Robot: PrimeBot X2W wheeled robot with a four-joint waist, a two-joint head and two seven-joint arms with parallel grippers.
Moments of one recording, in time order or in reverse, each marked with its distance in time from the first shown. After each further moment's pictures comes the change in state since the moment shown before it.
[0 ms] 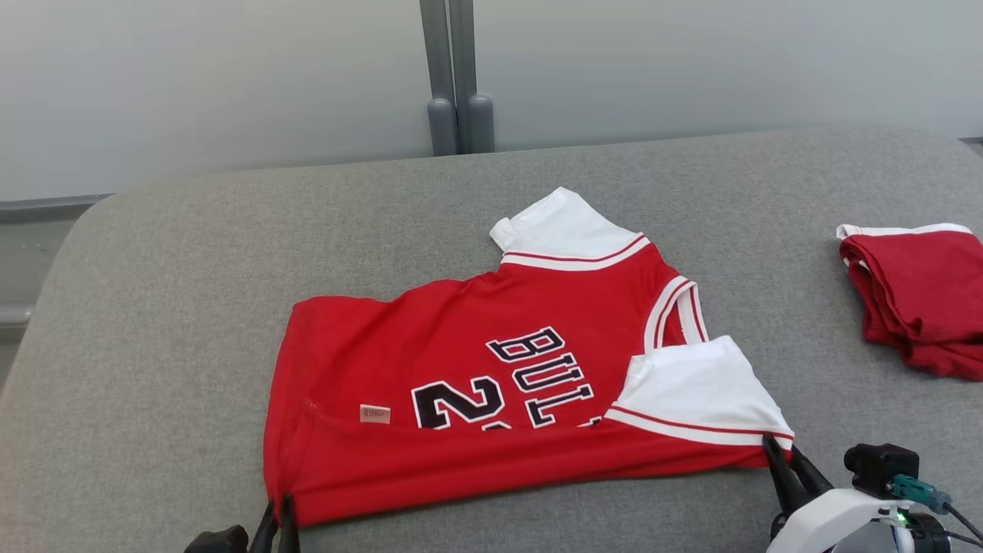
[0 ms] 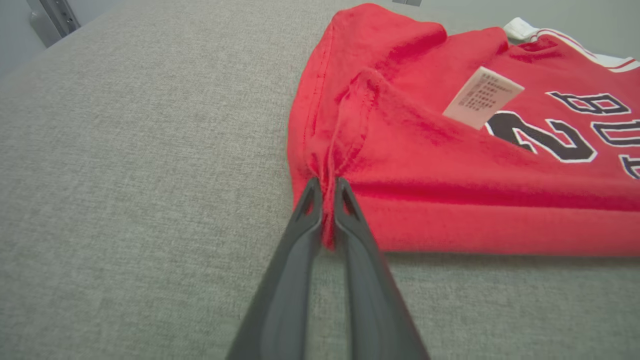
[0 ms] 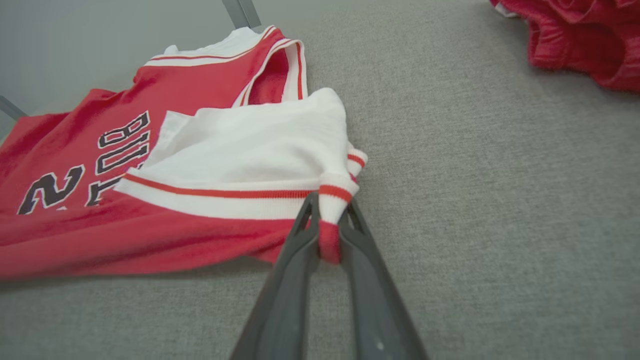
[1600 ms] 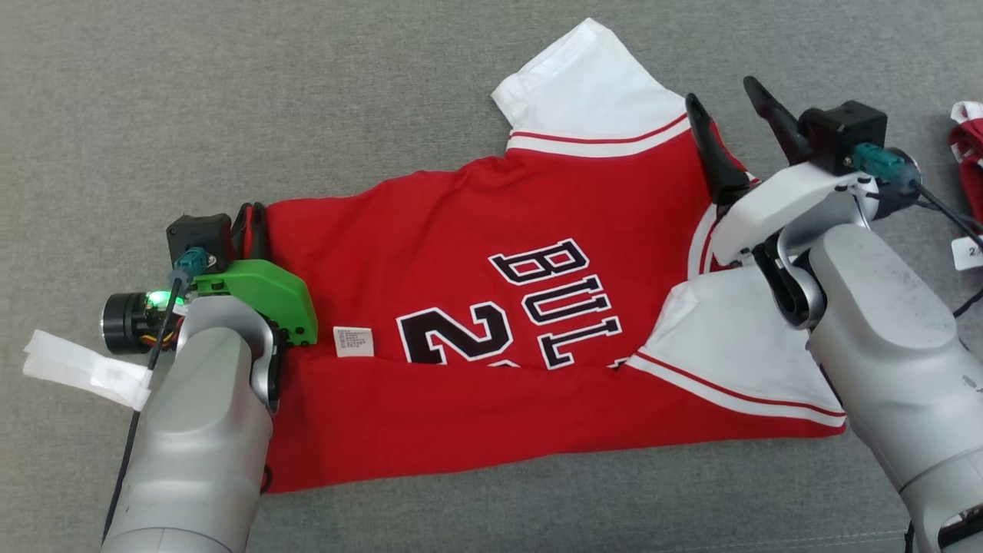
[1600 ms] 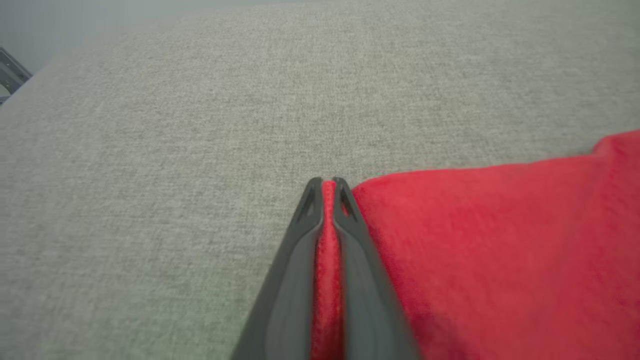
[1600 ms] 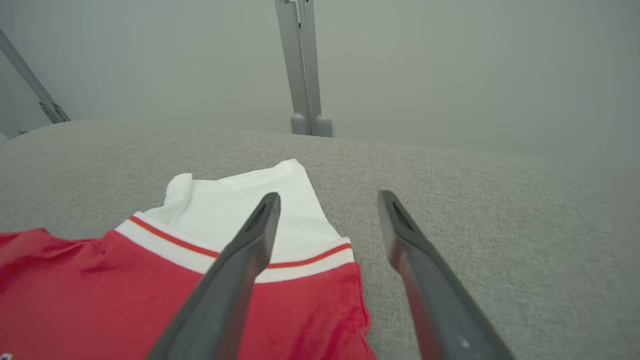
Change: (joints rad) left arm -0.798 0.025 -0.047 0.544 0.106 0.014 -0.002; right arm -0.708 0.009 0.152 0.115 -0.121 -0.001 0.004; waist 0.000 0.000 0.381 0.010
